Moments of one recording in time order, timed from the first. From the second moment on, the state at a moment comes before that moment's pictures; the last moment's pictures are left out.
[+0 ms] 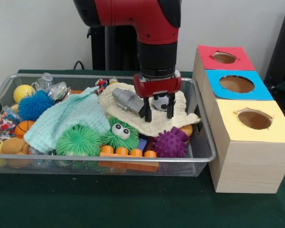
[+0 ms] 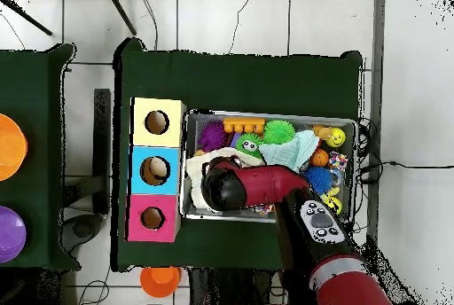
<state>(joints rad) -0.40 -0.54 0.23 1.77 -0.42 0.23 1.57</state>
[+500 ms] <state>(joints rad) -0.40 -0.51 0.23 1.76 -0.44 0.25 1.57</state>
